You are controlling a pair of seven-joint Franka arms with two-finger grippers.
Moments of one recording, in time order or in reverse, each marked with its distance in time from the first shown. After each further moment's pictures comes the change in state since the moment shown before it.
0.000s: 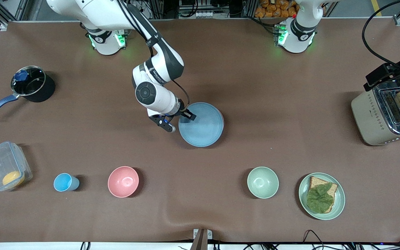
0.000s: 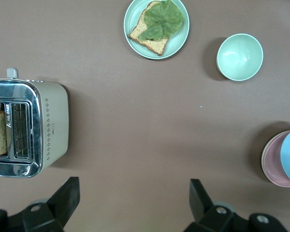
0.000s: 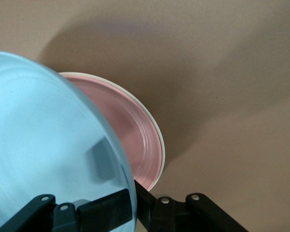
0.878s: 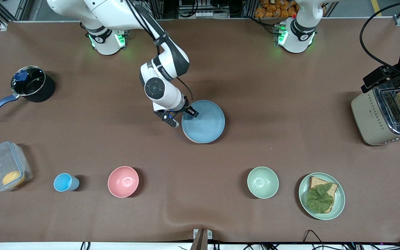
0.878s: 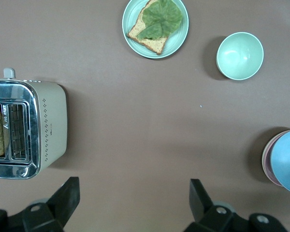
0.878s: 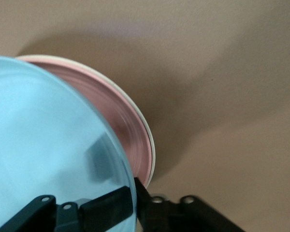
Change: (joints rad) left arm 0.000 0.005 -0.002 -0.007 0.000 0.009 0.000; right arm 0.055 0.015 -0.015 -0.057 0.000 0.075 0.082
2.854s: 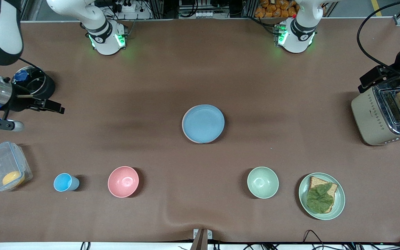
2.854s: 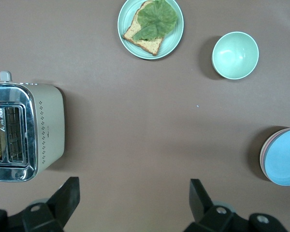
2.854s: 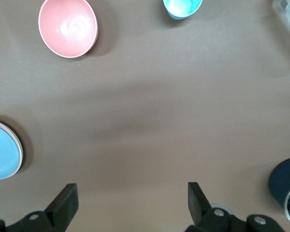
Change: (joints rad) left arm -0.004 0.000 -0.012 0.002 0.000 0.005 0.000; right arm -0.063 -0.356 -0.752 0.243 -0.233 -0.770 -1.071
